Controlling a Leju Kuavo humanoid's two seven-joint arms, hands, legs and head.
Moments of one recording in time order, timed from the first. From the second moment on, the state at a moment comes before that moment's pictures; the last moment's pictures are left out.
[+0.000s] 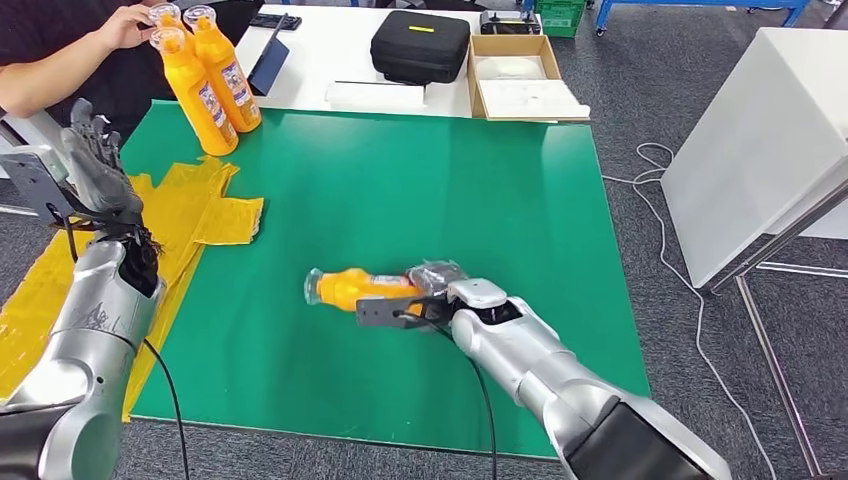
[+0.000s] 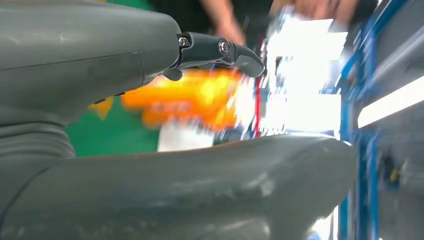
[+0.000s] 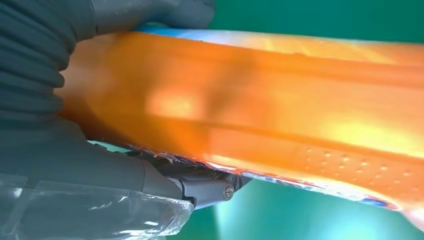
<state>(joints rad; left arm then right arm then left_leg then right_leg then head) -0.74 0.17 0.22 -0.71 0.20 0.00 -0.60 -0.89 0.24 0.92 -0.32 0.75 0.23 0.04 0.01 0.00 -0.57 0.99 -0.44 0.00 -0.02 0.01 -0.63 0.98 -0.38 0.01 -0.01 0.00</state>
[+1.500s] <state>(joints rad) -0.63 -0.03 -0.04 -1.03 0.63 -0.31 -0.28 -0.93 0.35 0.72 -0.70 0.52 0.14 0.14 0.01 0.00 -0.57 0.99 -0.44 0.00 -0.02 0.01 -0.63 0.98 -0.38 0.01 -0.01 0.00</state>
